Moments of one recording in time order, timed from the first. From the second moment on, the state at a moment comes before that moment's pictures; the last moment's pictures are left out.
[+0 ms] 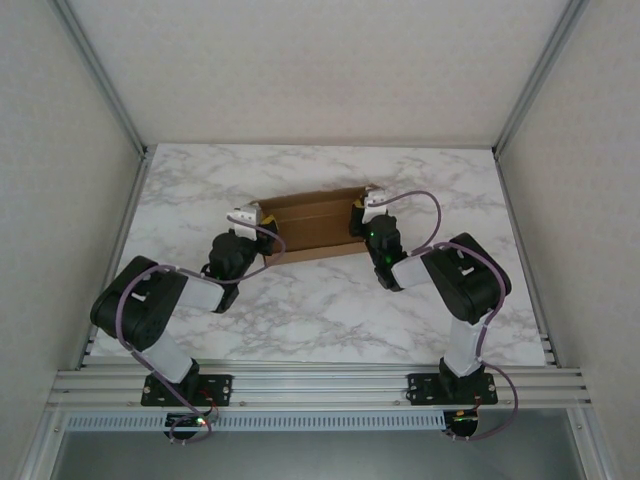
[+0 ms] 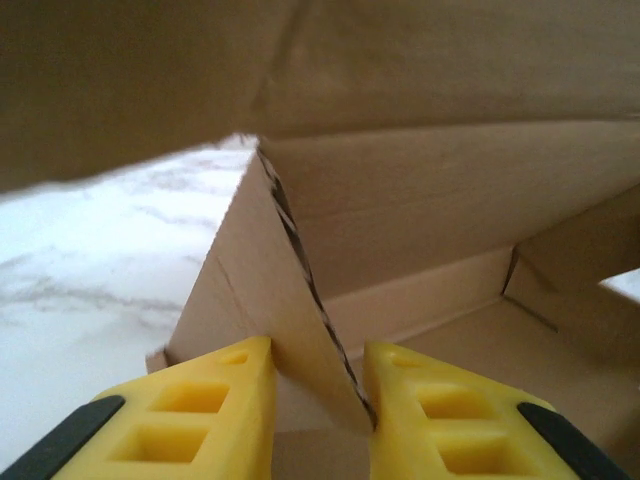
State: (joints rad) left arm -0.40 1.64 0.44 1.08 -0.04 -0.18; right arm 0.57 1.87 0.71 1.01 0.27 0.13
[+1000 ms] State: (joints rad) left arm -0.45 1.56 0.39 0.93 -0.12 -0.15; right arm 0.61 1.80 0.60 0.98 0.23 0.26
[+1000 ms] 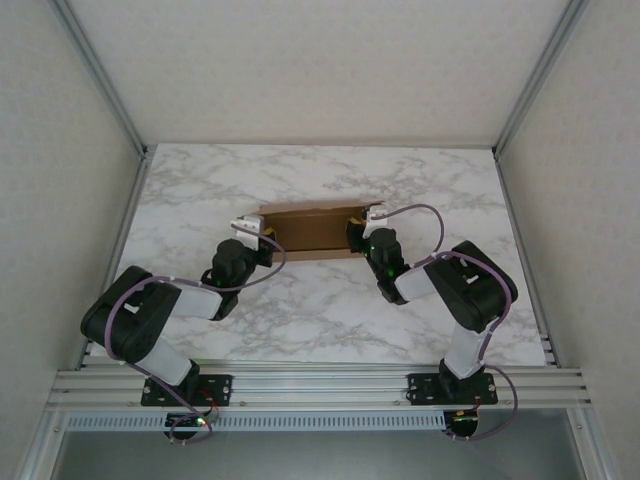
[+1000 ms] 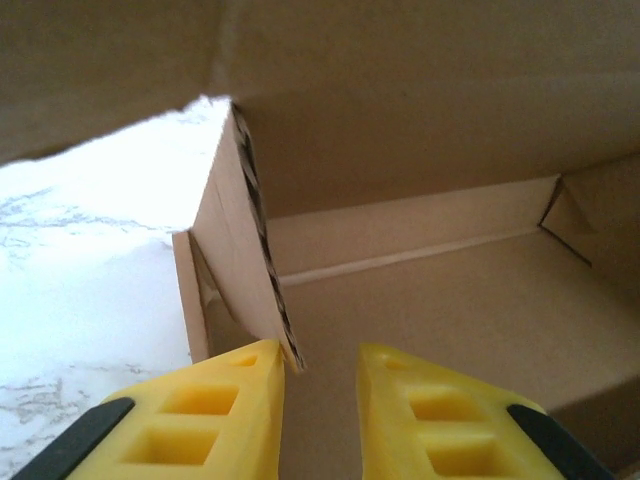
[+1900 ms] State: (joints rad) left arm -0.50 1.54 0.35 0.85 -0.14 -0.14; right arm 0.65 1.17 0.31 0.68 0.16 0.33
